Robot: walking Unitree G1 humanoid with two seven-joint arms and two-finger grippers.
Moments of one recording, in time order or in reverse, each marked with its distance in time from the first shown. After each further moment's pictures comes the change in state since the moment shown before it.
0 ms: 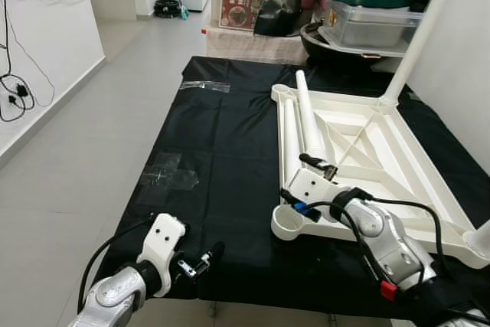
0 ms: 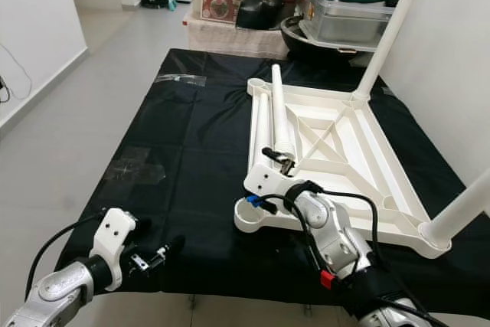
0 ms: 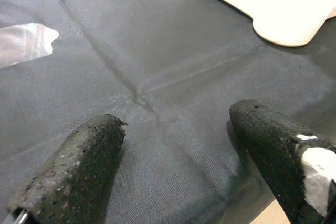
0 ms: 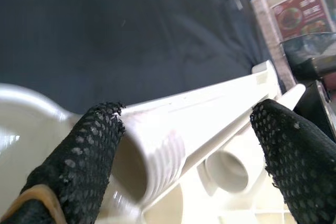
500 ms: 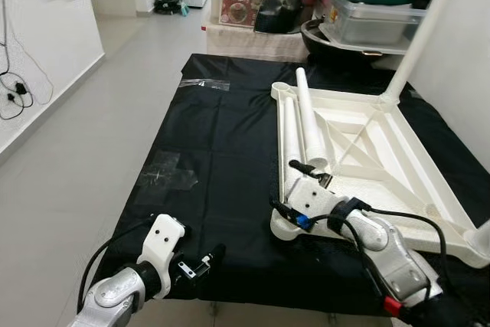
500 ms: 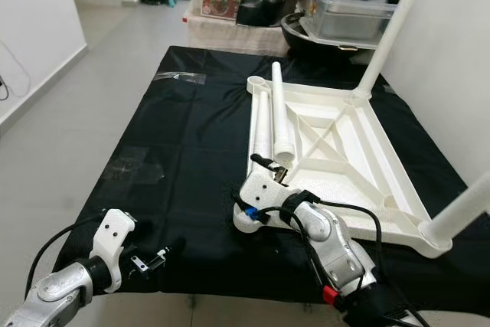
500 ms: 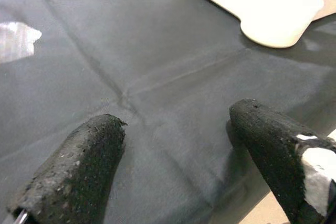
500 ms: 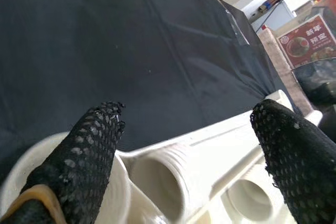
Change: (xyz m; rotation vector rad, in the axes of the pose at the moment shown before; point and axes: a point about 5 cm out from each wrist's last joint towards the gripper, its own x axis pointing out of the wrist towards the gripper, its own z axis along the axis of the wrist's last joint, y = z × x) left arm -0.001 -0.002 0.001 -0.015 -0.006 -0.026; right arm -0.013 0.008 0.015 0.091 -0.178 0.028
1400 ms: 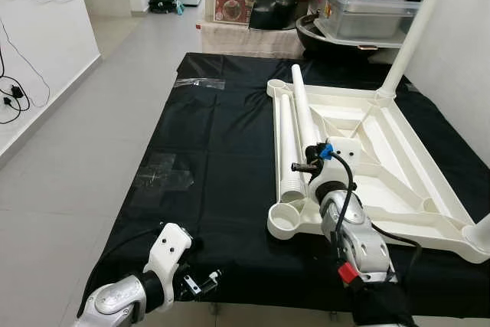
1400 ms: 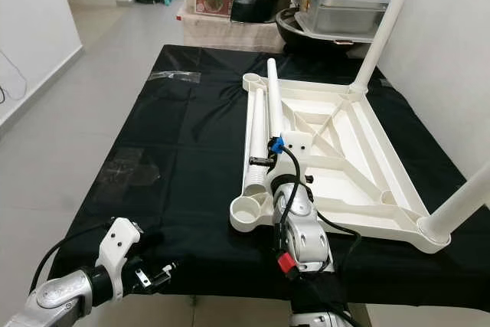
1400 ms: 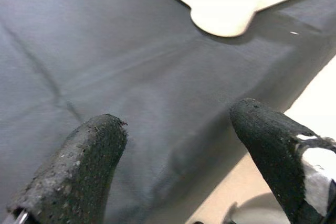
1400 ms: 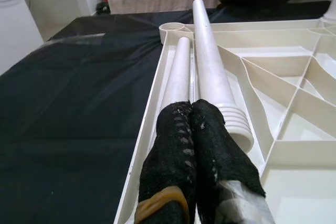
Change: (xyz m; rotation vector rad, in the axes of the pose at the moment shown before) left arm -0.006 -0.010 0.000 -0.017 0.022 -0.113; right arm 0.029 -0.019 0.010 0.962 0.064 -0.661
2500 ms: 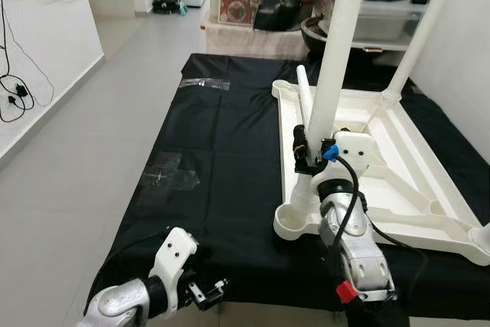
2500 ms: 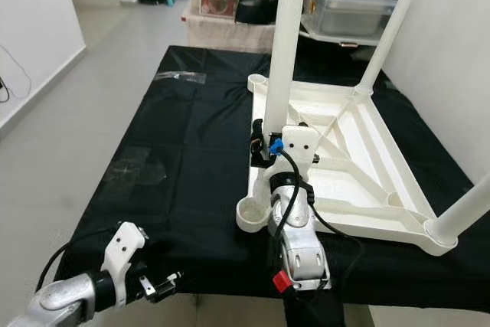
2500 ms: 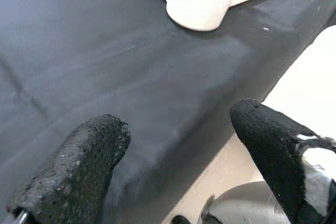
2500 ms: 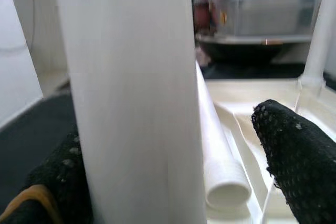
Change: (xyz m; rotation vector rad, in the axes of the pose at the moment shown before) left arm 0.002 -0.014 -0.001 -0.030 0.014 -0.110; right arm -0.021 0.009 0.016 -0.013 -0.216 -0.036
